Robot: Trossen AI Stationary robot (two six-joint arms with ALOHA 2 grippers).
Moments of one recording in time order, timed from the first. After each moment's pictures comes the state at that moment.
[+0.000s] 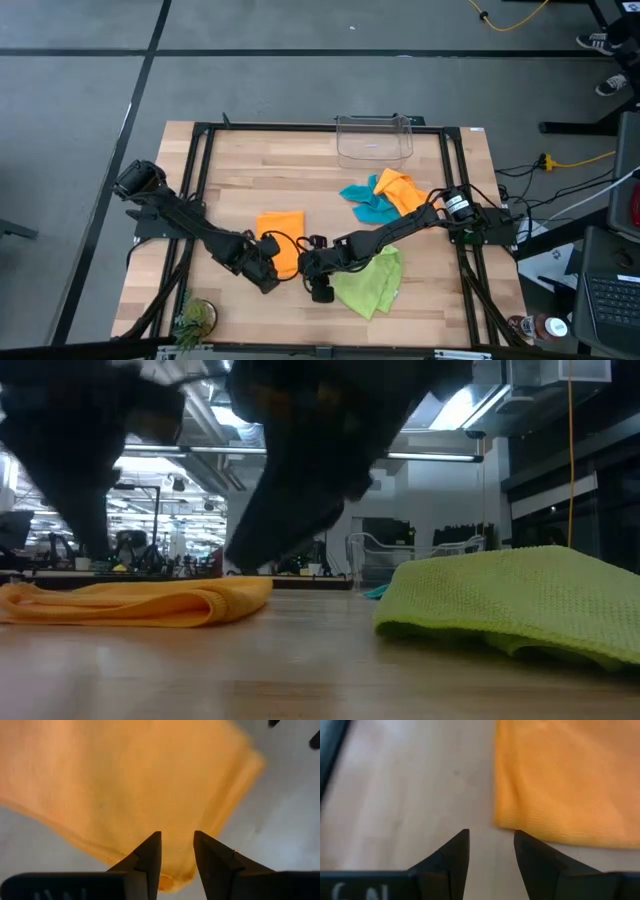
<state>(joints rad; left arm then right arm) -0.55 1.61 0.97 -0.69 -0.26 -1.14 0.33 2.14 1.50 -0.25 0.04 0.27</state>
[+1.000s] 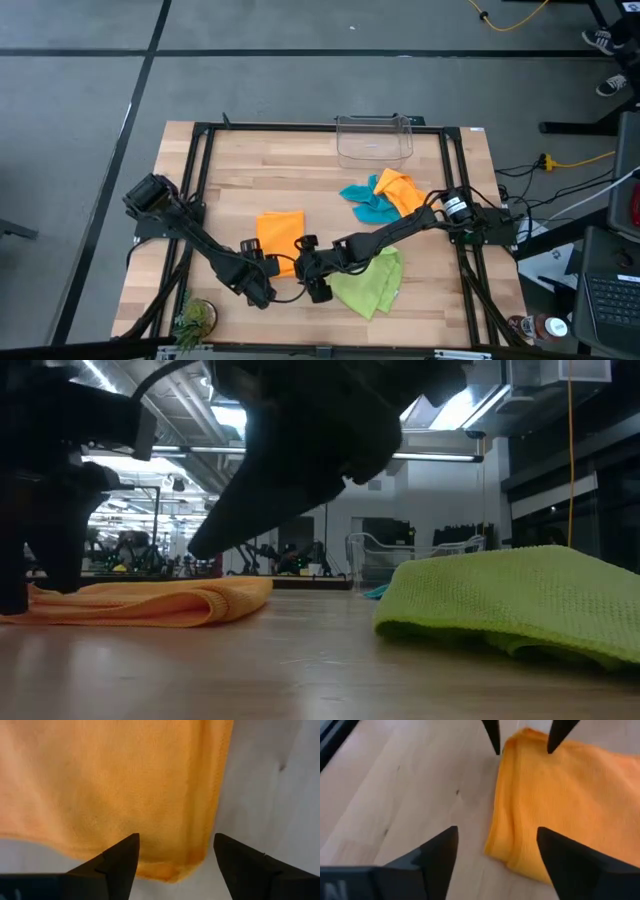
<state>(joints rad) -0.65 1.77 1.05 -0.78 -0.29 -0.87 0.34 2.17 1.50 -0.13 0.11 0.02</state>
